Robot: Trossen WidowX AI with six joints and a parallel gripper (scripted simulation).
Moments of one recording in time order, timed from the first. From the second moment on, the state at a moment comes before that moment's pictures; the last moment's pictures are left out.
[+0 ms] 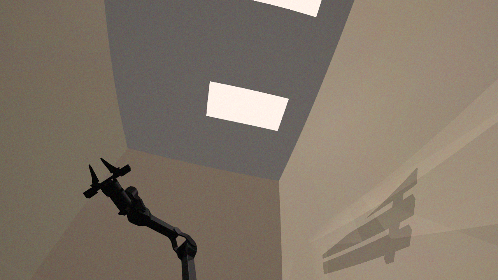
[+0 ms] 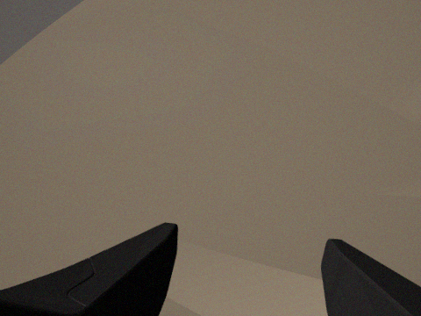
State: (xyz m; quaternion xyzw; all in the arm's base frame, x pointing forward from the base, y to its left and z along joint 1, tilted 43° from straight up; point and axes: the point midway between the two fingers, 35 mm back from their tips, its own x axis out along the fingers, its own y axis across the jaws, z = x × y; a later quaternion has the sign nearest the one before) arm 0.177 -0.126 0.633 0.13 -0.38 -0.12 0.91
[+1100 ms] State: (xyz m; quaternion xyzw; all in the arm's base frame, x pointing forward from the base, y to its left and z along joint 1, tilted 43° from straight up) arm 0.425 -0.173 0.369 0.32 0.02 -0.22 0.92
